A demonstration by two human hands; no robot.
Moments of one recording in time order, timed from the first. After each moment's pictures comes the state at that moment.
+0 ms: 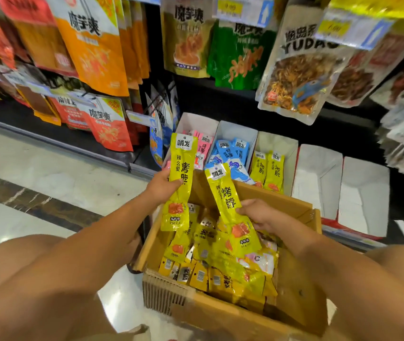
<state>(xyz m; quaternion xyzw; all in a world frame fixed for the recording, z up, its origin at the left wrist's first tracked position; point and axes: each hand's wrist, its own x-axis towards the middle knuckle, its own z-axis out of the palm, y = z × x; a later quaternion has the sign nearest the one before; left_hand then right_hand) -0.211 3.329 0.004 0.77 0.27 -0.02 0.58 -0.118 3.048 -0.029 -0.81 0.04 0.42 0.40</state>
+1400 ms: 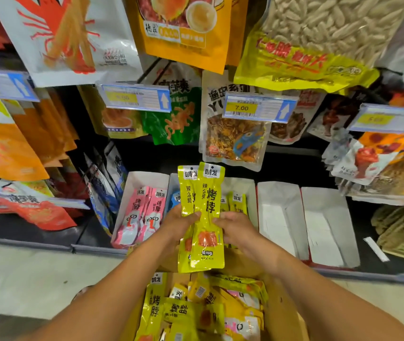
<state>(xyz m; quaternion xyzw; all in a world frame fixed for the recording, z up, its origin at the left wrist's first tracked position) -0.036 3.216 0.036 0.68 0.22 -0.11 0.69 0.002 3.037 0.014 -0.74 0.10 0.28 0.61</state>
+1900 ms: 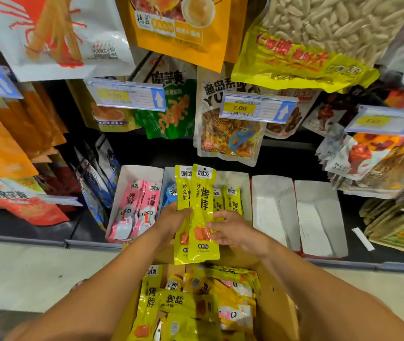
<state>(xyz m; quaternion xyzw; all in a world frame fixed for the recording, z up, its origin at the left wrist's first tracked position) -0.025 3.221 0.030 0.68 0.24 -0.15 0.68 0.000 3.029 0.032 -0.75 0.11 0.35 0.55</state>
